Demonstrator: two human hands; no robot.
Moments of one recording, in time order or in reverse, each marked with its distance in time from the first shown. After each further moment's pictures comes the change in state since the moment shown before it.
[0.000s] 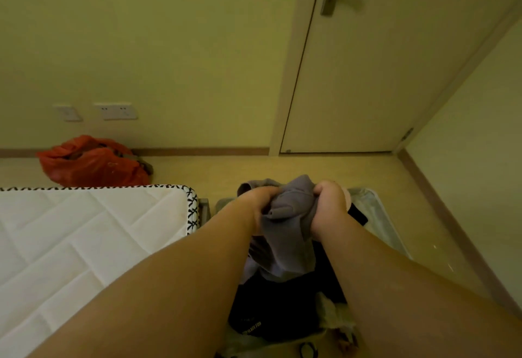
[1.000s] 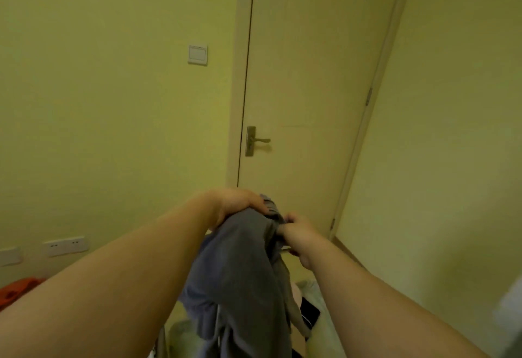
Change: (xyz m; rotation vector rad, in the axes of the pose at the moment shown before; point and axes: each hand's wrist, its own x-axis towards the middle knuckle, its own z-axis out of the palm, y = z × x) left_hand -0.266 0.075 0.130 0.995 -0.060 0.471; right_hand -0.192 -0.121 -0.039 -0.617 0.043 -0.486
